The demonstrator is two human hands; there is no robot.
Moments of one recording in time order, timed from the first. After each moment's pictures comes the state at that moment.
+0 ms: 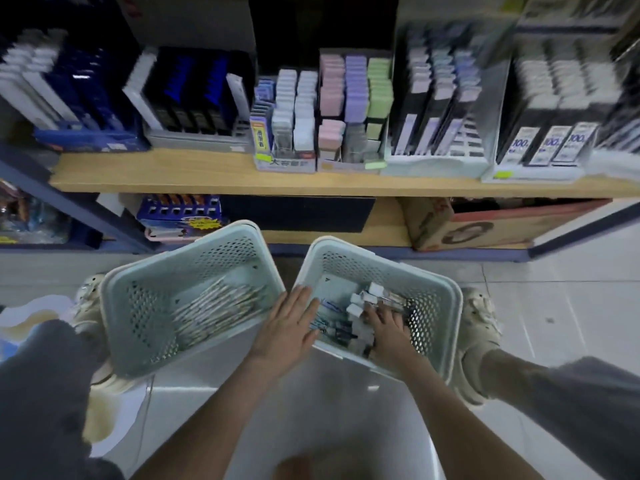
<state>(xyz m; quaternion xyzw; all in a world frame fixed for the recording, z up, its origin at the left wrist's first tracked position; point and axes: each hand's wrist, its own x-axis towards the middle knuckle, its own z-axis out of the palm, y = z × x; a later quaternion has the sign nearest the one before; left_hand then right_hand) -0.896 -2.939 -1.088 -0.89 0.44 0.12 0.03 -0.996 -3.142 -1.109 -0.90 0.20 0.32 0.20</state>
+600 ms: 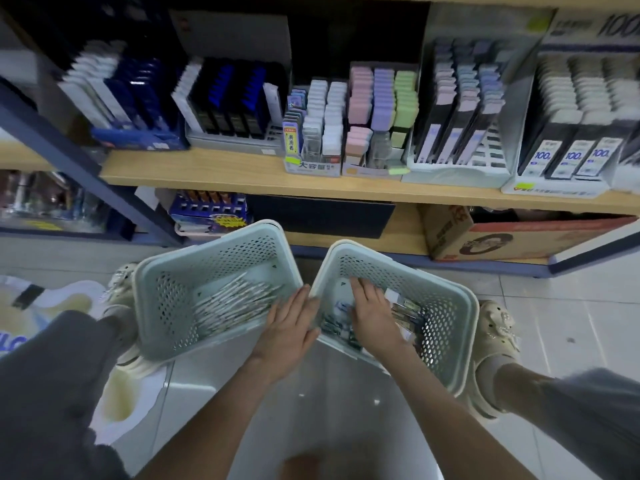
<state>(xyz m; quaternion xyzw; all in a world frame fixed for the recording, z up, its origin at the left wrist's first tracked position) -0.905 -2.913 -1.084 -0.93 0.36 0.11 -0.04 -0.950 -3.100 -1.070 -0.95 0.12 0.14 0.25</state>
